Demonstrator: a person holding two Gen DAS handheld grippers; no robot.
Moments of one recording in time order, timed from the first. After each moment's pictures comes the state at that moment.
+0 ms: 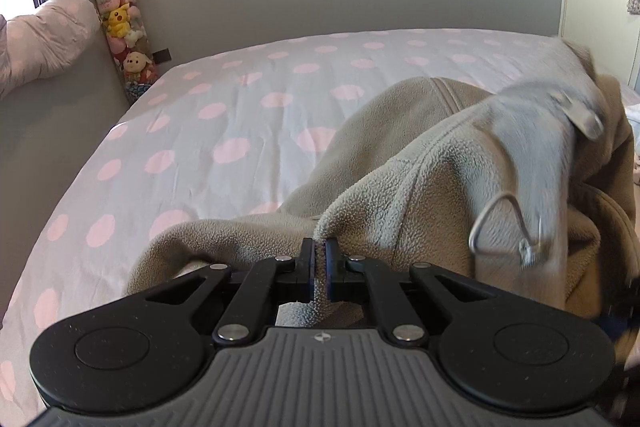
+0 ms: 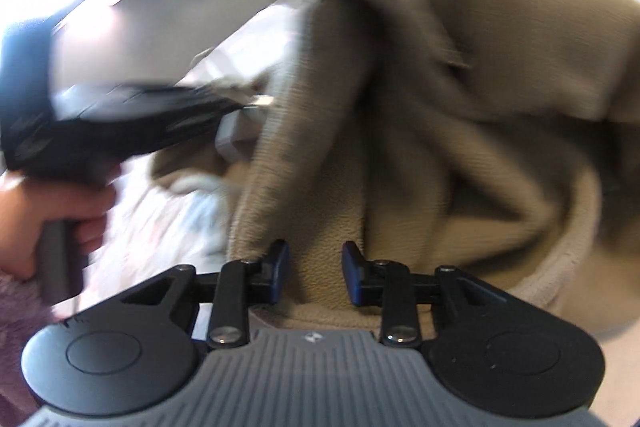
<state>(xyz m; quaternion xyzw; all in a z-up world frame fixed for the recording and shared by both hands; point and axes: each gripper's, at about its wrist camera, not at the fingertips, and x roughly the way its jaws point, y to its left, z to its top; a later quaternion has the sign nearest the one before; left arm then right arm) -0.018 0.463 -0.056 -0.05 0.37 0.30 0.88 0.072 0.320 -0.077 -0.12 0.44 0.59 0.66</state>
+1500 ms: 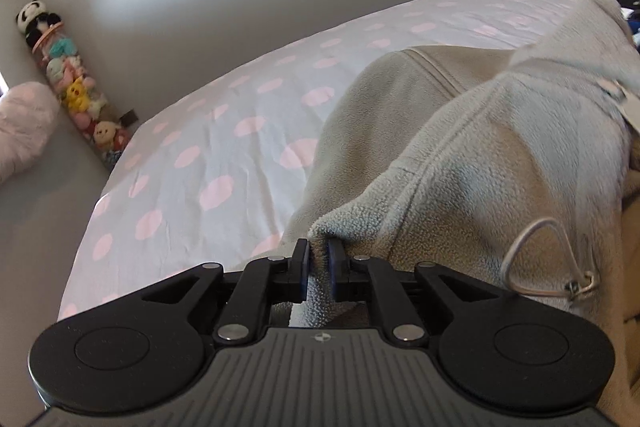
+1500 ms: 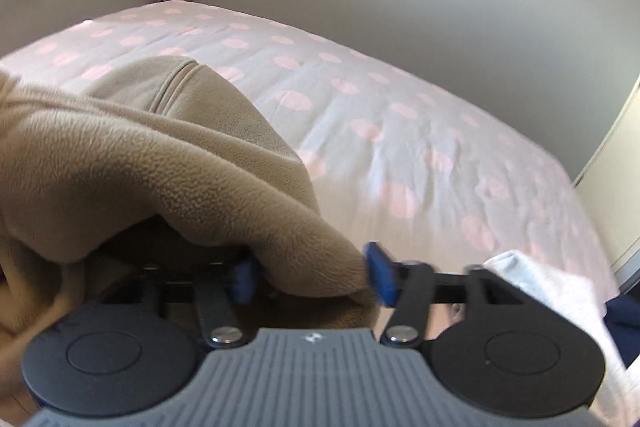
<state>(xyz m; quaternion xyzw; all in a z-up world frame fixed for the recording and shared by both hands) 0.010 0.475 -0.089 0.08 0.39 0.24 0.89 0.273 0.229 -0.068 -0.26 0.25 0.38 0.85</state>
